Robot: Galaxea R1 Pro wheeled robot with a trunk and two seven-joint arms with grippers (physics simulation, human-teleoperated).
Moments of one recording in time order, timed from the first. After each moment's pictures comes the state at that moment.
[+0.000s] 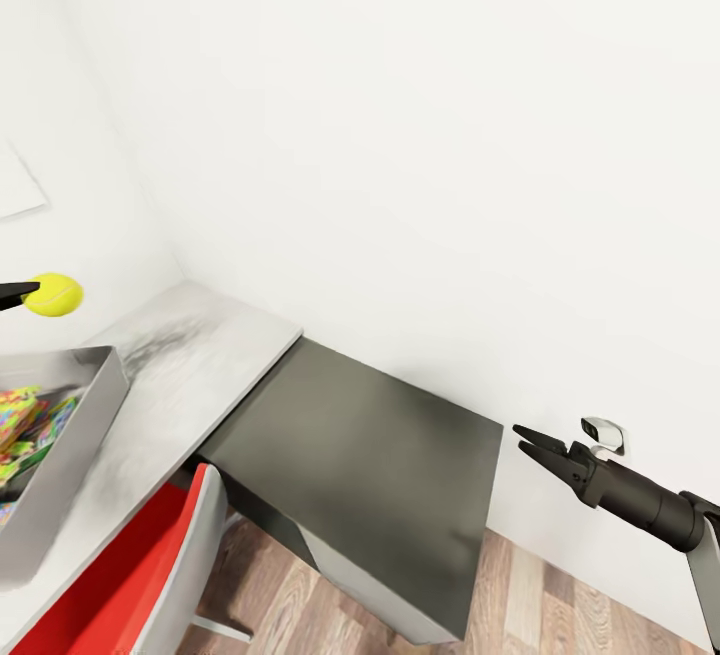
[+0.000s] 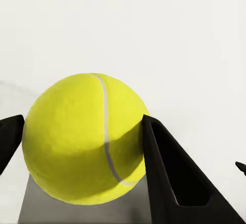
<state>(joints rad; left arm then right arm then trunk) -0.98 0.78 0.39 -1.01 0.09 1.04 -1.56 -0.26 -0.18 -0.47 -1.56 -0.35 0.78 1.39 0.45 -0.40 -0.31</state>
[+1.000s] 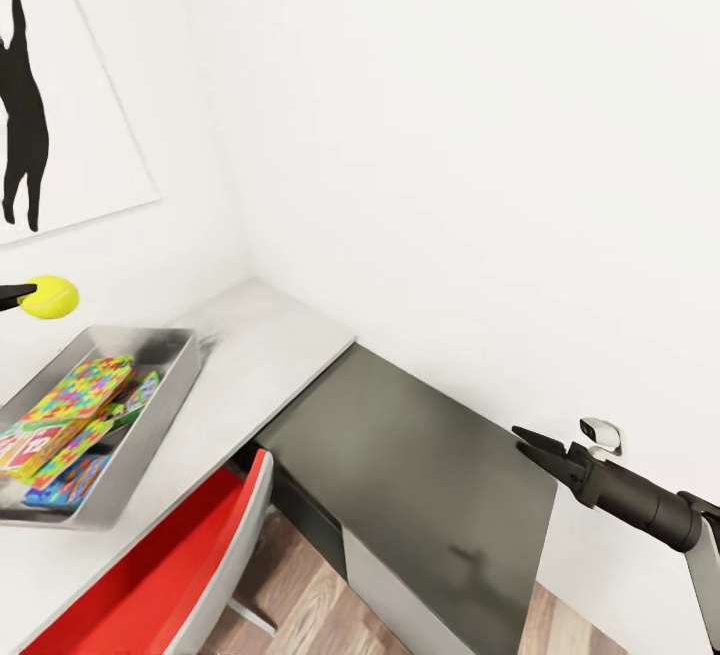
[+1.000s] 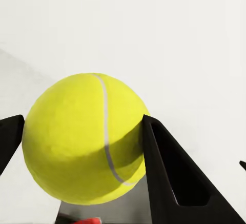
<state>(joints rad) -0.98 0.80 0.39 -1.01 0.07 1.04 -1.56 -0.26 -0.18 -0.46 -1.55 -0.34 0.78 1.38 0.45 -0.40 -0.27</state>
